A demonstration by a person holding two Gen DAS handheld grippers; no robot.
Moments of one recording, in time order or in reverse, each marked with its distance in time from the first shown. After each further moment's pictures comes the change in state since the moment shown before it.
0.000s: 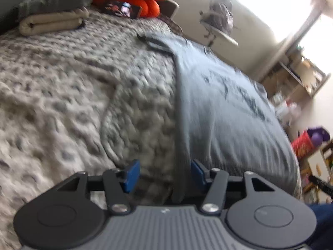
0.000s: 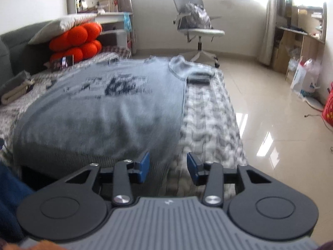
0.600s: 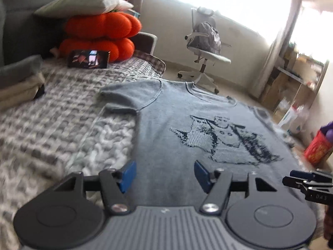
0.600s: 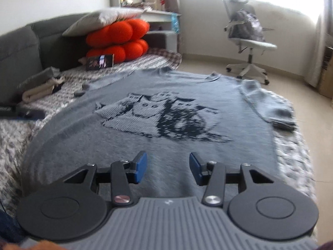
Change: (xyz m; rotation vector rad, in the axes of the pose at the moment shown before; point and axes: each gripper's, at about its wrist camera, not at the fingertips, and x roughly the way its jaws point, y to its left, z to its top) left arm 0.083 -0.092 0.070 0.228 -0.172 0.085; right arm 0.125 0.085 0.065 -0.141 0.035 0.222
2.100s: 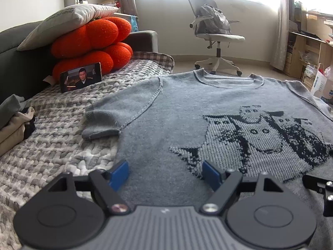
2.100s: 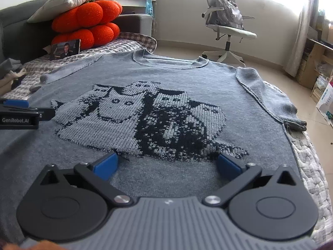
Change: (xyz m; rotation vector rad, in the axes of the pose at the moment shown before) left arm 0.096 -0.045 0.021 0.203 0.015 0.206; right arm 0.077 0.008 0.017 0.050 0.040 -0.191
